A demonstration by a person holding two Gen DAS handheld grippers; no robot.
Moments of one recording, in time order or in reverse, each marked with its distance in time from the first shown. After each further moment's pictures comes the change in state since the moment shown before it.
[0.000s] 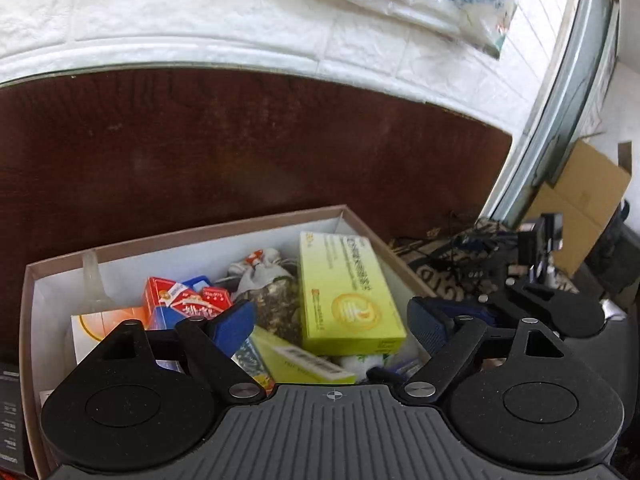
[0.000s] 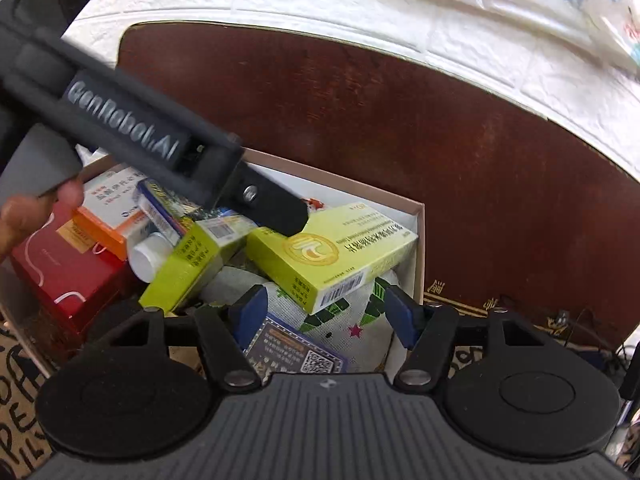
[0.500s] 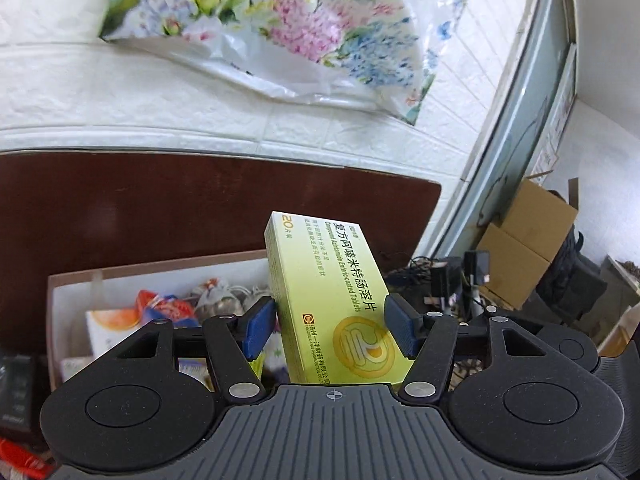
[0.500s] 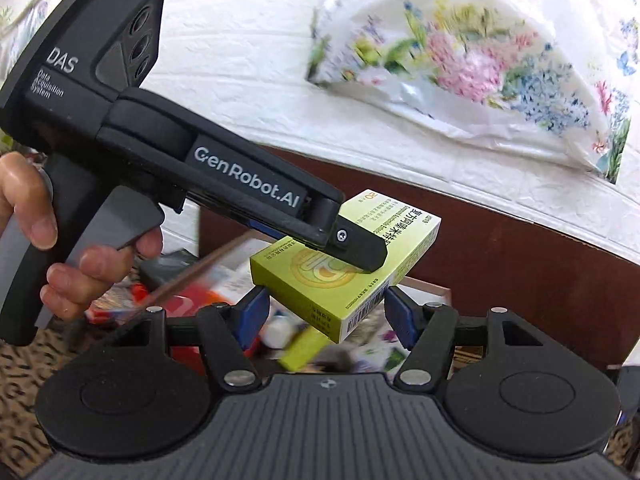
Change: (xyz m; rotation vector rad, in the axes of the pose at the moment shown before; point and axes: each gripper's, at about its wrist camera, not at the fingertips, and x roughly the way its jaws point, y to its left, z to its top) left arm -0.087 -0.035 0.009 -0.031 -0.134 -0.119; right arm -0.097 0.053 0.040 -0.022 -0.194 0.053
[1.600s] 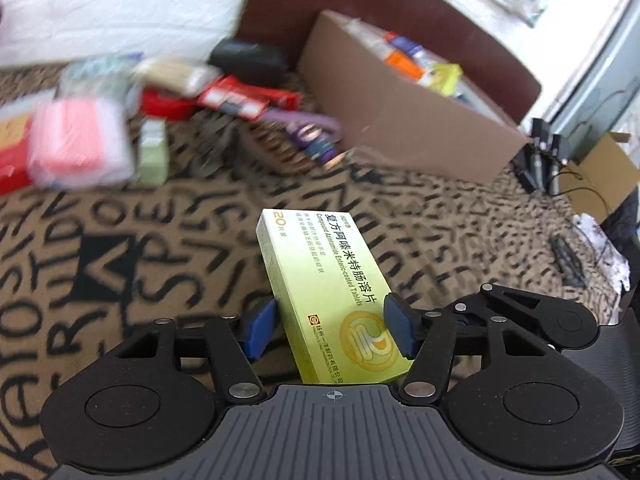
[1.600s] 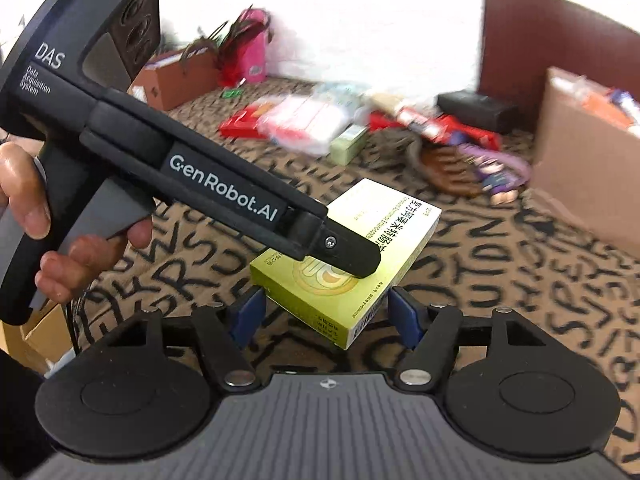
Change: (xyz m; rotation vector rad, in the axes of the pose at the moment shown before) left arm -0.242 0.089 -0.270 -0.213 0.225 0.212; right arm -0.100 0.287 -0.113 0.054 0.254 0.379
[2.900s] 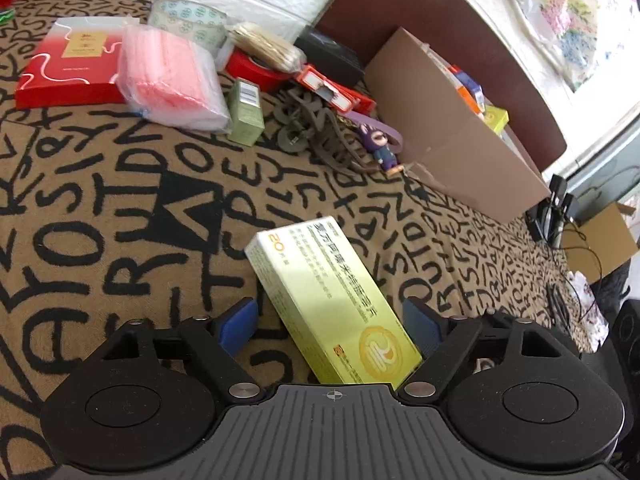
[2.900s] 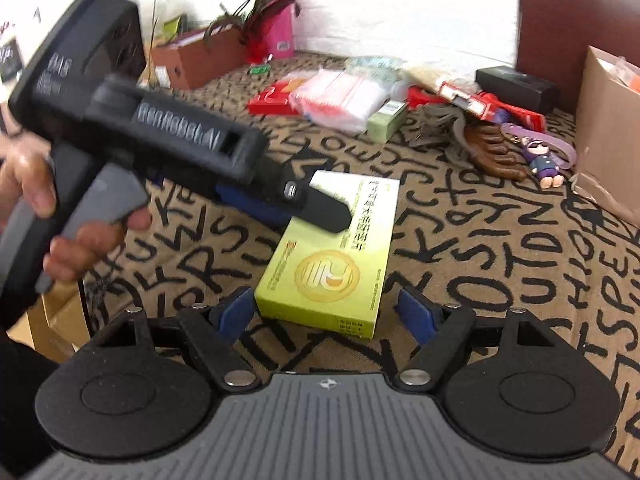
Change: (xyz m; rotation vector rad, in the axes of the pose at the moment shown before) left arm -0.016 0.073 -0.027 -0.247 0.017 -0.035; right arm 0.016 0.017 0.002 0.005 0.086 0.119
